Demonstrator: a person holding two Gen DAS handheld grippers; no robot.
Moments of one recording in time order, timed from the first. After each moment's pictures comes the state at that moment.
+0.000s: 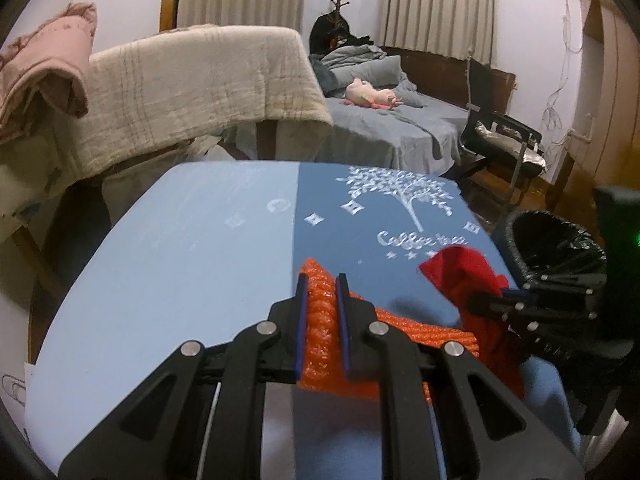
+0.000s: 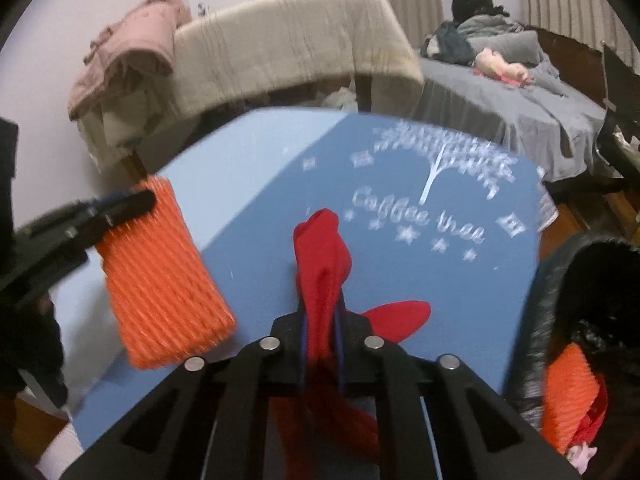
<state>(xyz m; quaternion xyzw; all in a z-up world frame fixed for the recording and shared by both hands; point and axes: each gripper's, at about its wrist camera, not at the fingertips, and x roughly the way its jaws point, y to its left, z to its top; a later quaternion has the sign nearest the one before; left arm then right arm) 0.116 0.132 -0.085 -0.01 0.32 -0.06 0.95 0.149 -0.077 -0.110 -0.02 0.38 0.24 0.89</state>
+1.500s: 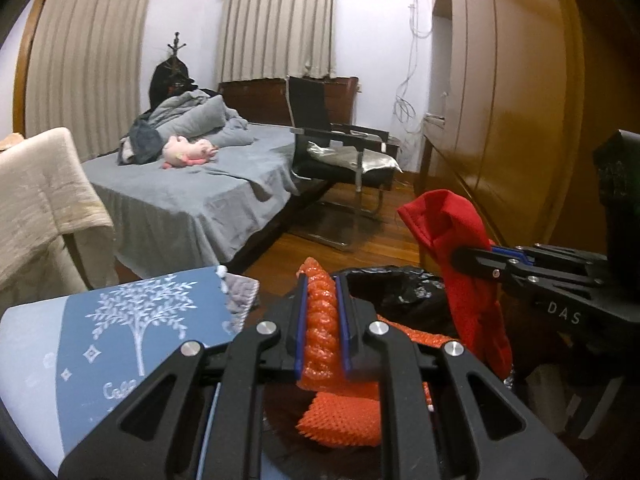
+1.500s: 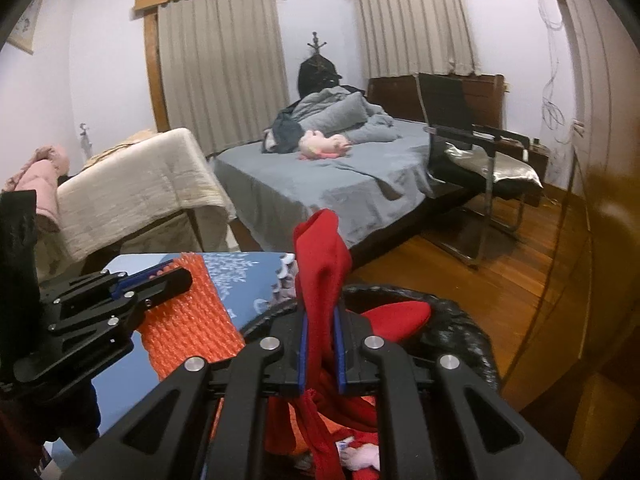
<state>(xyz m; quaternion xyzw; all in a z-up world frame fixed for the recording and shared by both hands) 0.159 -0.158 -0.028 0.05 0.24 -0.32 0.92 0.101 -0.337 -0.013 0.07 0.25 0.00 0.96</state>
